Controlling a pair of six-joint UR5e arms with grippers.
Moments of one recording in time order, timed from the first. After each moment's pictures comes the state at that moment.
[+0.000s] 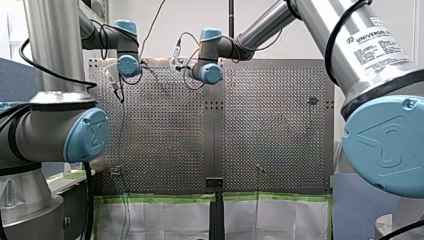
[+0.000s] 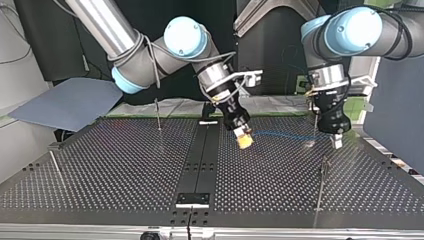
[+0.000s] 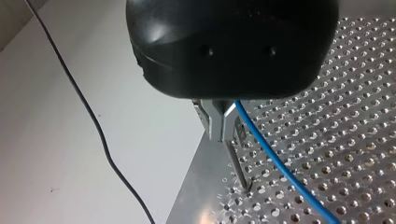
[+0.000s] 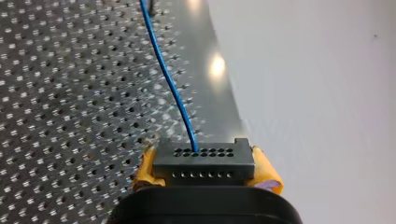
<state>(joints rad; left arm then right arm) -0.04 -1.41 -1.97 -2.68 -1.84 -1.92 2.46 -1.08 1.26 -0.49 1.54 1.77</state>
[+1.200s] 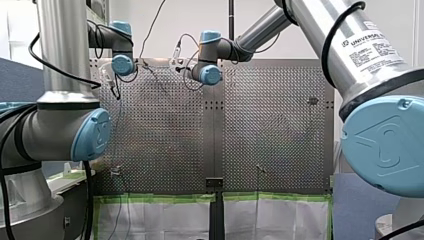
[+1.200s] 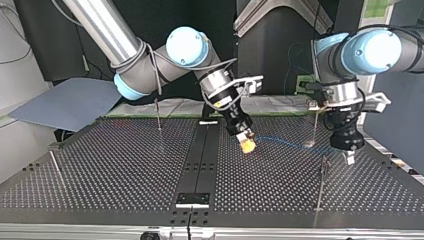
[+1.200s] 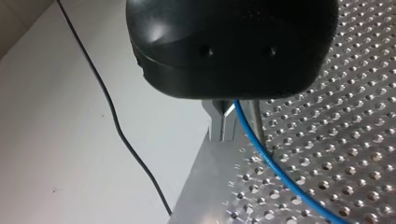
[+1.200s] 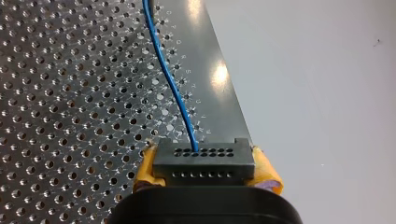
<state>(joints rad) 0.06 -1.46 -1.90 -2.68 -1.72 -1.94 2.45 -1.04 1.21 -0.48 1.50 1.80</state>
